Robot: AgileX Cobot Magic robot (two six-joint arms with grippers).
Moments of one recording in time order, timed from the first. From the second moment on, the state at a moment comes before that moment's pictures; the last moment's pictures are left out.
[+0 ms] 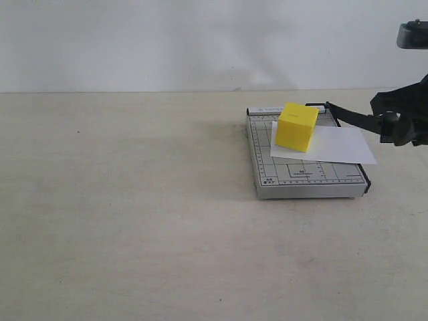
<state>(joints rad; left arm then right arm) 0.02 0.00 0.00 0.00 0.29 0.12 0.02 1.54 -1.11 0.15 0.84 -0.13</state>
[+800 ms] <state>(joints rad) 0.02 0.00 0.00 0.00 0.29 0.12 0.03 1.52 -0.64 0.27 0.28 -0.20</state>
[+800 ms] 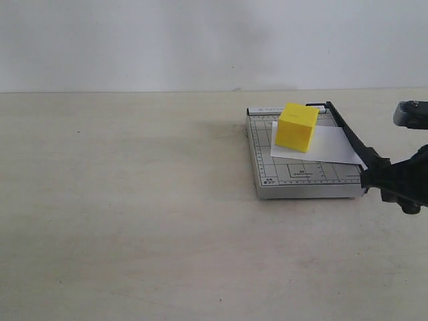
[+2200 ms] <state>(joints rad) 0.02 0.00 0.00 0.00 0.29 0.12 0.02 0.91 -0.64 0.40 0.35 -0.29</state>
